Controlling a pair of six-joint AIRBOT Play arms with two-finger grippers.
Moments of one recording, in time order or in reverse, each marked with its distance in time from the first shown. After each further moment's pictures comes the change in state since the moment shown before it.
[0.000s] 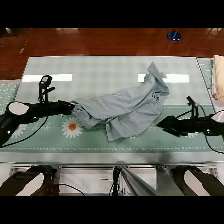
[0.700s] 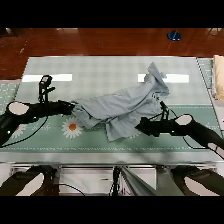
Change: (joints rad) left arm 0.000 0.000 0.000 0.000 0.002 0.007; right arm 0.468 -0.268 -0.067 0.340 -0.486 0.064
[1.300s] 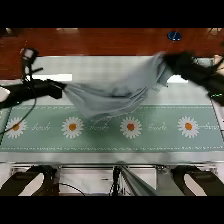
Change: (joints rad) left arm 0.024 0.090 0.328 0.138 -0.064 -0.021; right arm -0.249 0.372 0.559 0.258 -0.042 -0.223
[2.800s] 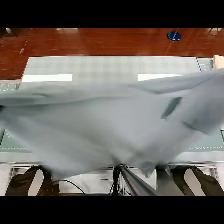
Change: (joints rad) left arm 0.279 0.350 0.451 0.211 -0.976 -0.624; right arm -0.412 0.031 0.741 -0.916 1.062 0.363
